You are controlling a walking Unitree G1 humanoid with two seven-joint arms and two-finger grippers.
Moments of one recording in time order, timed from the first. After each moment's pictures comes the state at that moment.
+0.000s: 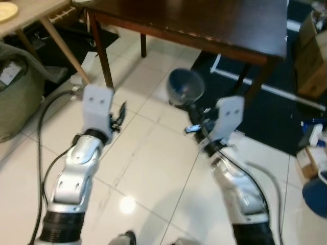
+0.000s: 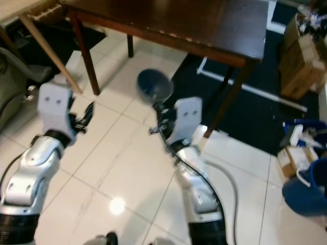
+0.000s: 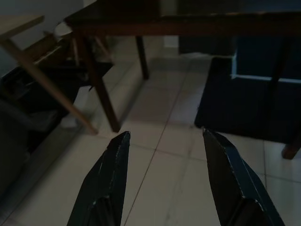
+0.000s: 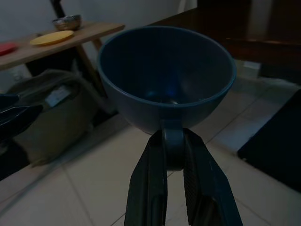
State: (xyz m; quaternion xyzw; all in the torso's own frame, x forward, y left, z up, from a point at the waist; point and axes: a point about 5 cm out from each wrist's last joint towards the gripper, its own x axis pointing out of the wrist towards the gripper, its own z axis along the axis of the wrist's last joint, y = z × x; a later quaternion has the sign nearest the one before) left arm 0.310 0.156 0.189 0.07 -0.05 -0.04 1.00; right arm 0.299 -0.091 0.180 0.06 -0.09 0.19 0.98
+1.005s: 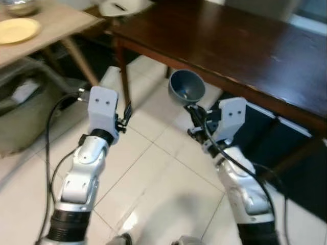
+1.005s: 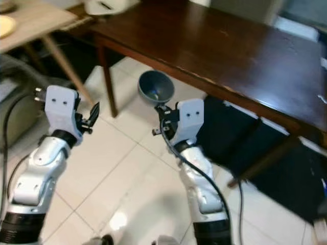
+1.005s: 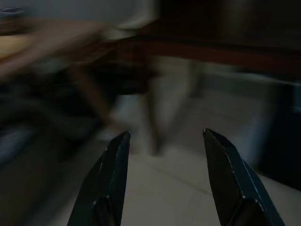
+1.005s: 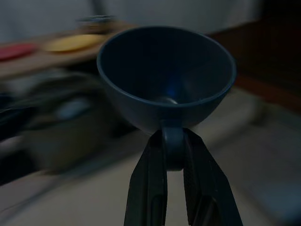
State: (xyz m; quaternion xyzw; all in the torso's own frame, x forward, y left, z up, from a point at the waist) left arm 0.310 0.157 0.191 0.07 -0.06 -0.04 1.00; right arm 0.299 -0.087 0.183 0.06 -0.09 0.21 0.97
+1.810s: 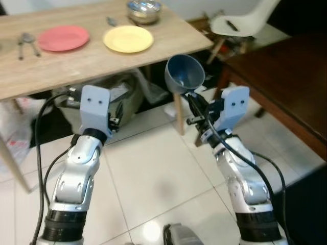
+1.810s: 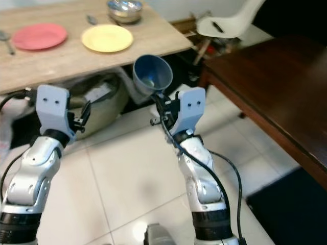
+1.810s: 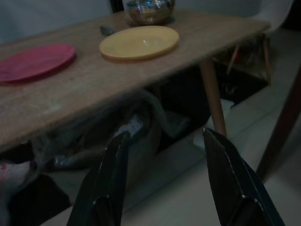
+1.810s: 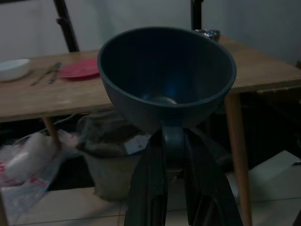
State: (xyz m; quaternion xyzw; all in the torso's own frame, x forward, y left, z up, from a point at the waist) left arm 0.311 0.143 0.195 0.07 -0.07 -0.06 0.99; right arm 0.313 -0.120 0.197 0.06 -0.12 0.16 0.98
